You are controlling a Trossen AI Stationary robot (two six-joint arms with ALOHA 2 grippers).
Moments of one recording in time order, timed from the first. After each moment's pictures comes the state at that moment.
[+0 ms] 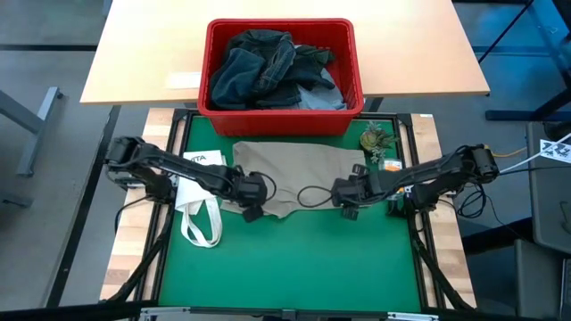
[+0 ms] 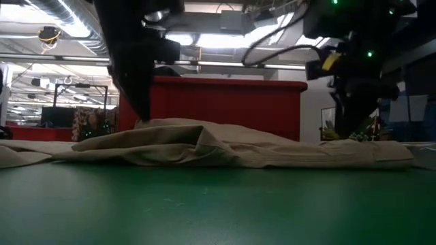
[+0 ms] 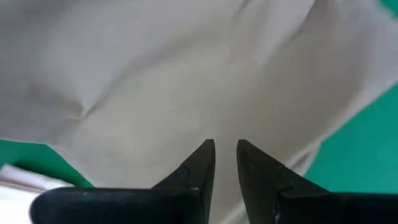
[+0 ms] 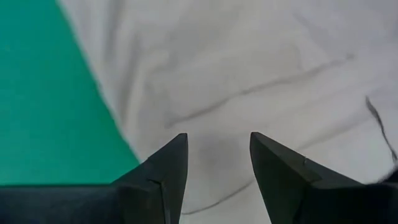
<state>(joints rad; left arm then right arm) -0.13 1.62 1.06 -0.78 -0.30 -0.60 -0.23 1.44 0.84 -0.85 0.35 0.38</state>
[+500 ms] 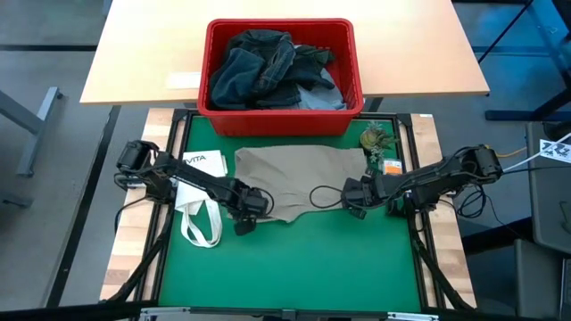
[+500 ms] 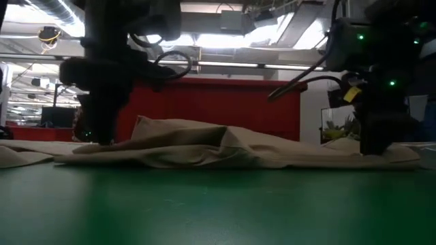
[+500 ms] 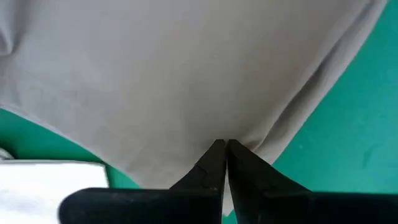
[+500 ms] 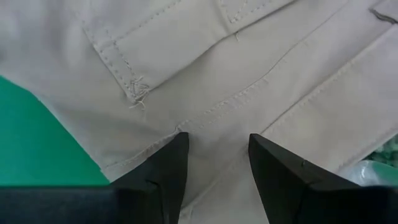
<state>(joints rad) -0.21 1.72 1.06 -0.88 -0.11 -0.57 -0.23 1.43 0.63 -0.81 0.37 0.51</state>
